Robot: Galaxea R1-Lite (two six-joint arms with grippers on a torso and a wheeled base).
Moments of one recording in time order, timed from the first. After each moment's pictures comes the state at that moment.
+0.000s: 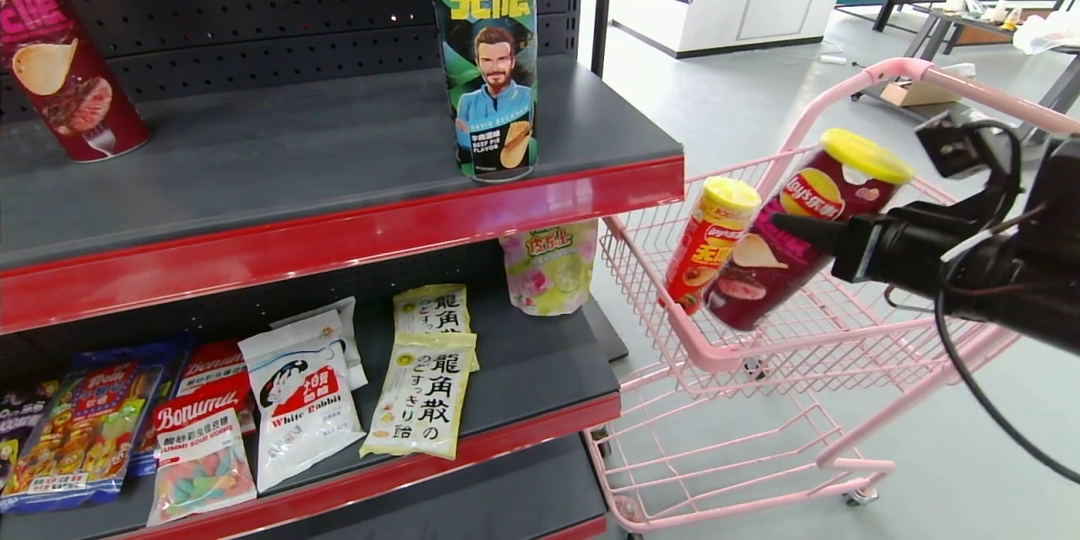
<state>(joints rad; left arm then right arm) 0.00 0.00 0.00 0.00 0.02 0.00 0.21 1.50 -0.70 -0.63 0.23 0.15</state>
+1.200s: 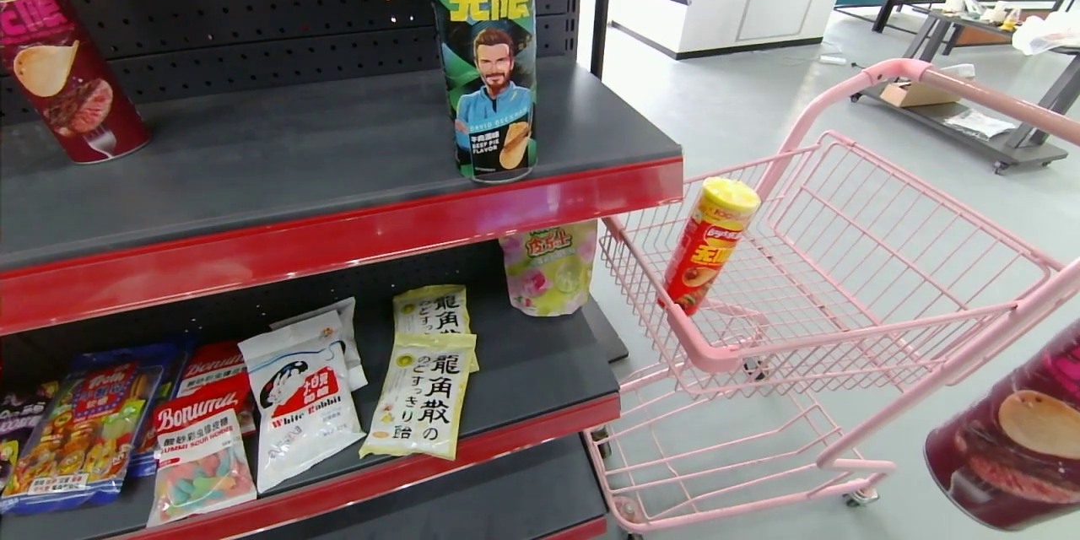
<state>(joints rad) 0.00 0.00 0.00 0.00 0.01 0.02 0.30 0.74 -0.76 0.28 0.15 -0.07</state>
